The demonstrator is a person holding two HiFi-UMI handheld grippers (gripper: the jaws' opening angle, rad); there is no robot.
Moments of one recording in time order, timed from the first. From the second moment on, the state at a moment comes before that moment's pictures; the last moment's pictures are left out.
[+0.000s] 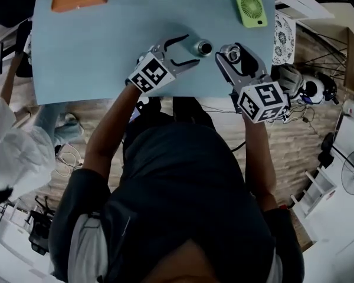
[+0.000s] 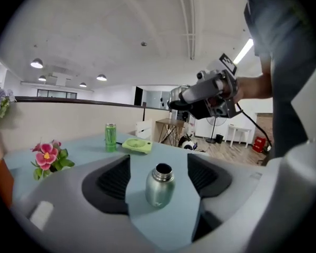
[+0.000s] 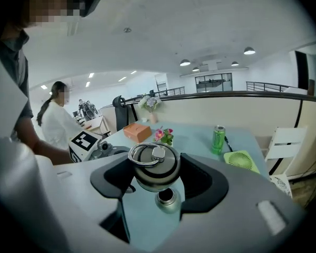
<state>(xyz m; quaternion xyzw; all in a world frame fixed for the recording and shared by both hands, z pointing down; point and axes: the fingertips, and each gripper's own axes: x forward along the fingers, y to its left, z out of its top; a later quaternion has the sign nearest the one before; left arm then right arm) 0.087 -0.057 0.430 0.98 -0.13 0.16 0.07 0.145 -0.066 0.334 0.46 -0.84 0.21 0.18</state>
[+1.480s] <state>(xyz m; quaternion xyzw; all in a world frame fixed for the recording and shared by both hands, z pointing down) 0.151 -0.055 0.553 0.97 -0.10 0.21 0.06 0.119 -0.076 0.474 0.35 -0.87 0.16 0.30</state>
